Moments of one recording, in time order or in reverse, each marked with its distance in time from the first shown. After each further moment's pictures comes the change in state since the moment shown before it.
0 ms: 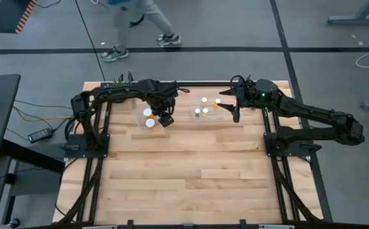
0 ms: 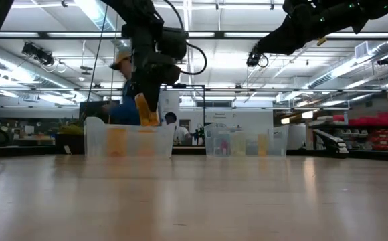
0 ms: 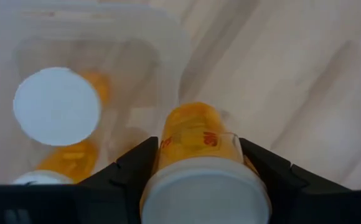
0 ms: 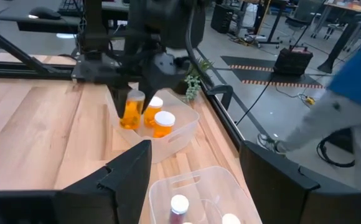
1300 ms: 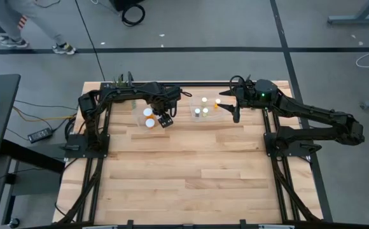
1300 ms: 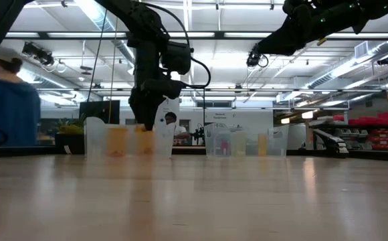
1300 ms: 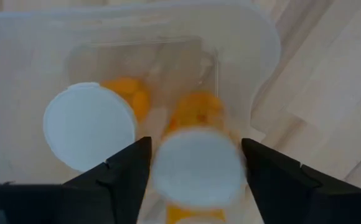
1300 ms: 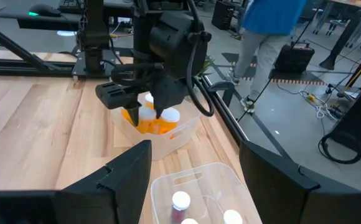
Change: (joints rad) left arm 0.000 0.097 -0.002 0.014 -0.186 0.093; right arm 0.001 0.000 0.000 -0.013 0.000 0.003
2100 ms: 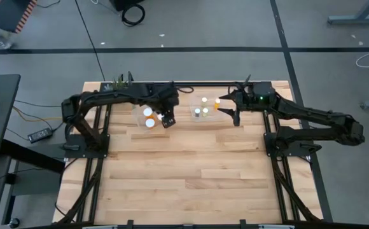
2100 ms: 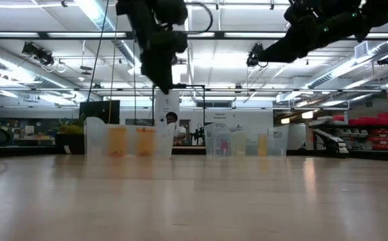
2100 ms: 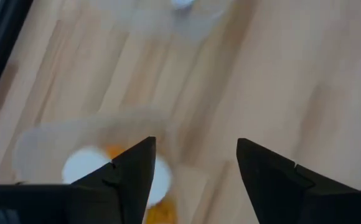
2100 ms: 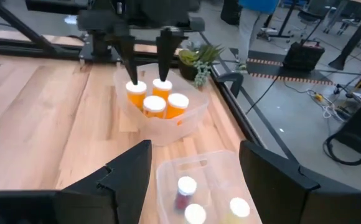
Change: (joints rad) left arm -0.094 -0.216 0.000 0.140 0.000 0.015; right arm -0.001 -0.006 -0.064 0.023 -0.023 -0.045
